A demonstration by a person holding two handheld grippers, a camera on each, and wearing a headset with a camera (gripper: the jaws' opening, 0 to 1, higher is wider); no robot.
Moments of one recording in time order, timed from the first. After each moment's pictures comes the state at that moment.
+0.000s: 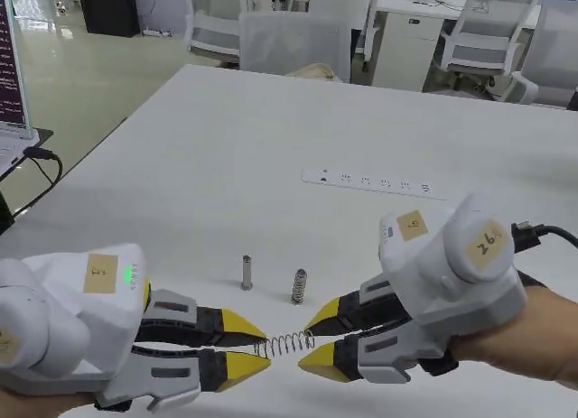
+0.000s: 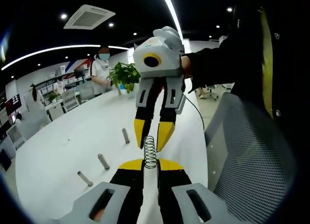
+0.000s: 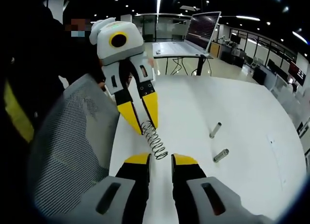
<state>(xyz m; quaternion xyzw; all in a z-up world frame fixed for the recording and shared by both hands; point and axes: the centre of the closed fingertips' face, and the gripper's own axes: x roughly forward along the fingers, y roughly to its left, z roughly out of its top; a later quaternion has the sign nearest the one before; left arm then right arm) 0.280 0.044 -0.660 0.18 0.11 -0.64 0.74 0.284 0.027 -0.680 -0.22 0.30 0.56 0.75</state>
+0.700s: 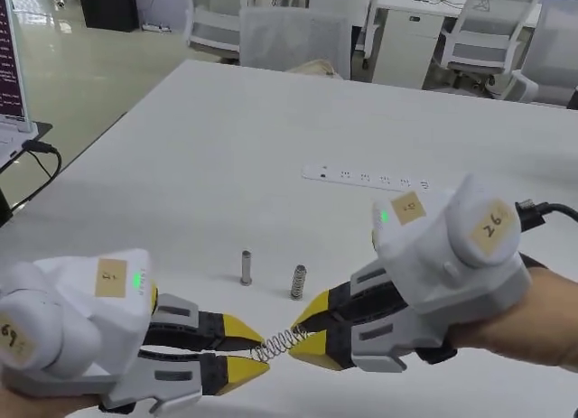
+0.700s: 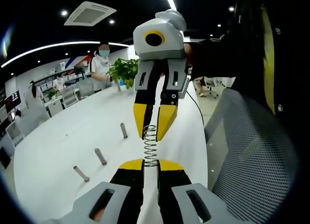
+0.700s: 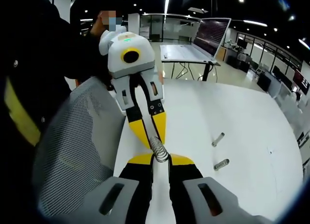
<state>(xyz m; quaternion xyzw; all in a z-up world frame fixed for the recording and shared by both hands) 0.278 0.045 -0.674 0.18 0.12 -0.64 0.74 0.275 0.042 -0.661 -0.24 0.28 0.58 0.73</state>
